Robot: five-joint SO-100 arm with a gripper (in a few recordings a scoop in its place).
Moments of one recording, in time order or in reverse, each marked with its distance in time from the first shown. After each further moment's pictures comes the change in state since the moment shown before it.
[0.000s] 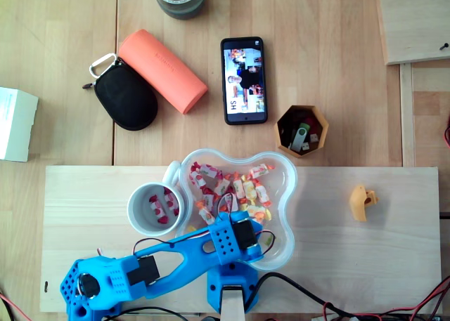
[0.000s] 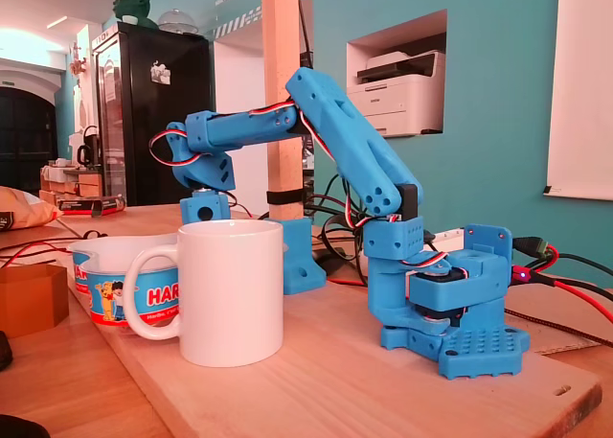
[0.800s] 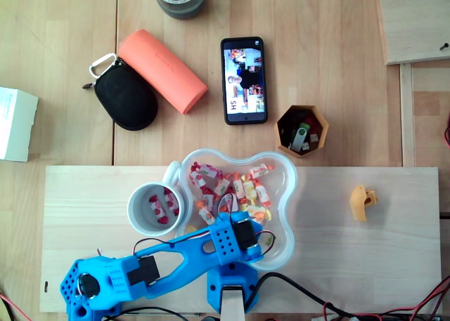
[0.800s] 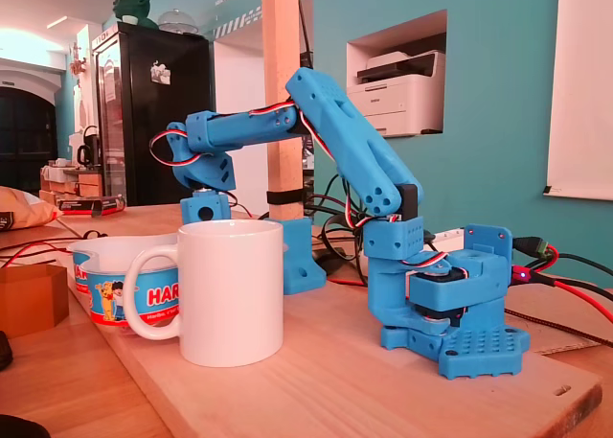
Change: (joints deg) arm 0.0 0.0 0.0 0.5 0.0
